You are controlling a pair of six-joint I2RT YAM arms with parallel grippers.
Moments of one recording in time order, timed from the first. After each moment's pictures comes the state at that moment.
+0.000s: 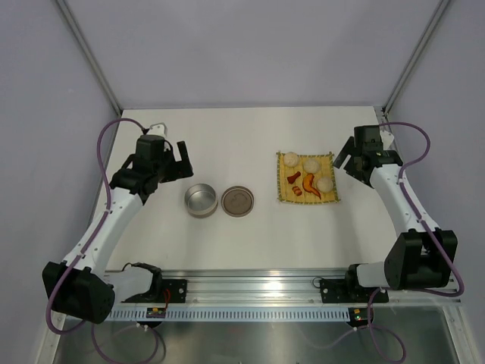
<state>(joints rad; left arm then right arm) -0.25 1.15 1.05 -0.60 -0.11 -0.37 0.04 1.37 1.15 -0.72 0.30 0.57</state>
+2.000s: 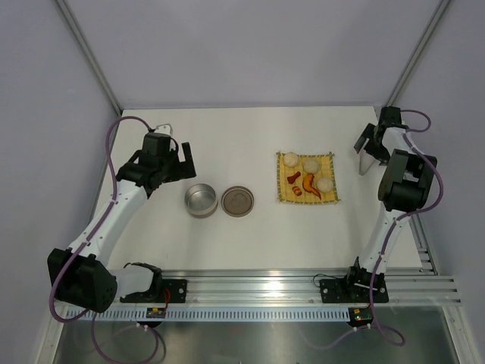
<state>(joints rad) -0.27 1.22 1.08 -0.64 -0.11 -0.37 -0.26 2.15 1.68 -0.55 0.14 0.32</state>
